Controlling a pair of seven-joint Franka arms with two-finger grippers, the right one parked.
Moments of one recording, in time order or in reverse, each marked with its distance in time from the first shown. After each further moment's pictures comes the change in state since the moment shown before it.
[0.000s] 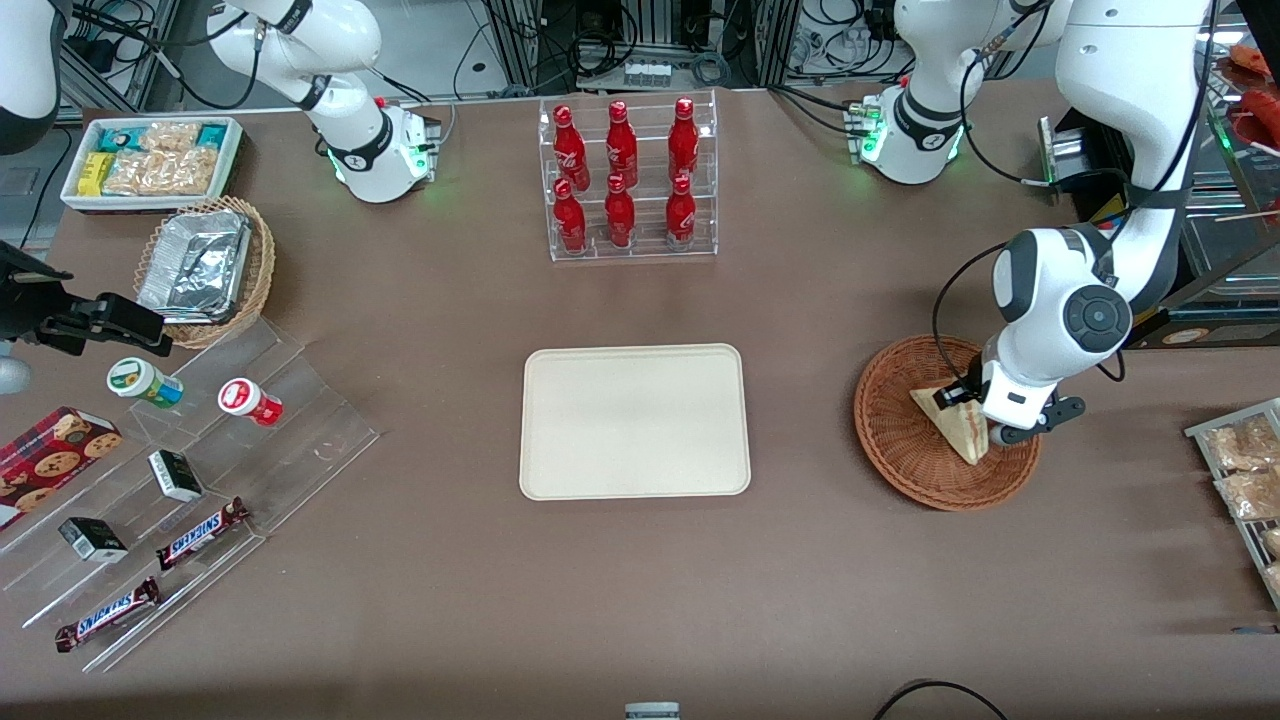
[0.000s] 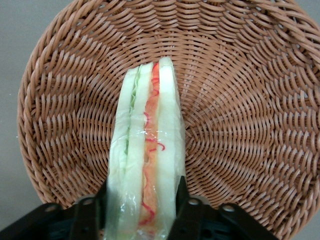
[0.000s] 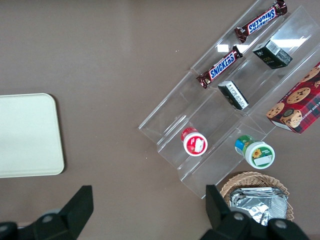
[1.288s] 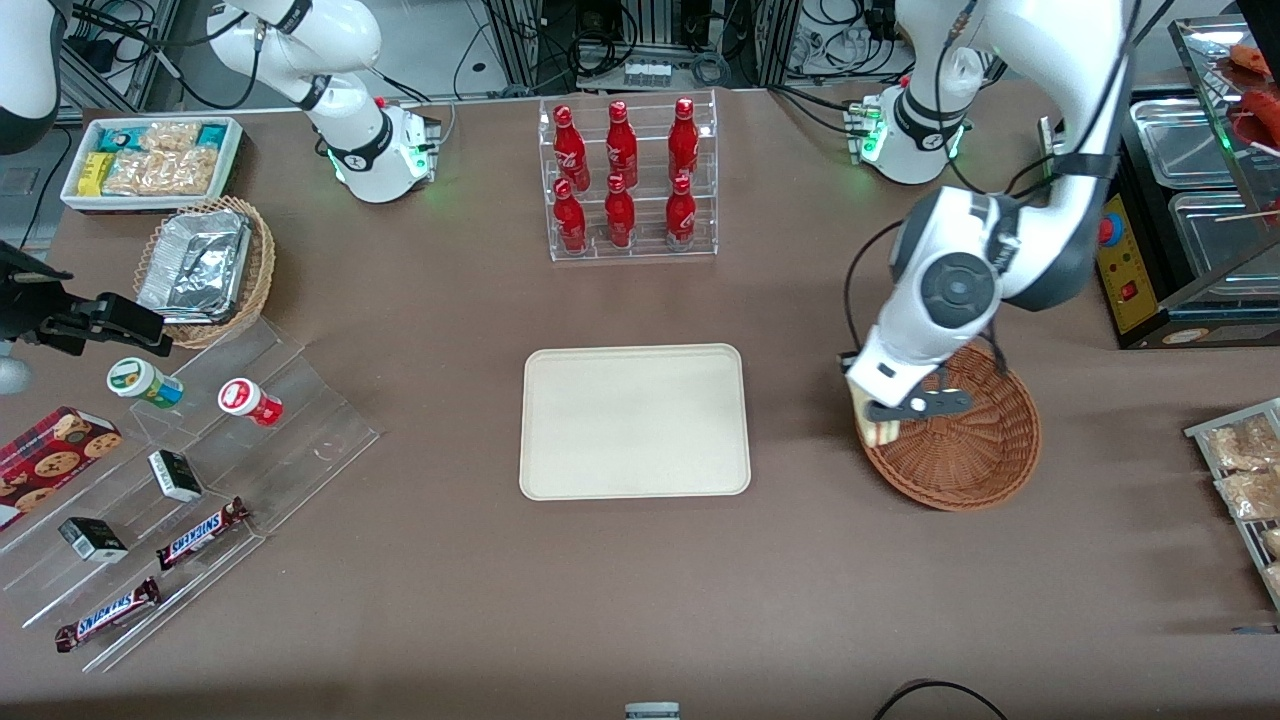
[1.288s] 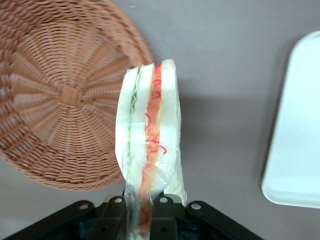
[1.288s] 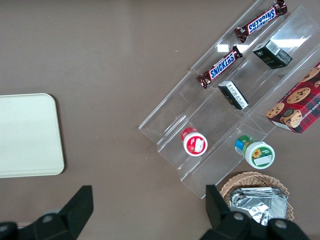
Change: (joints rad) arm -0.318 -0.032 -0.010 0.232 0.039 -0.335 -0.015
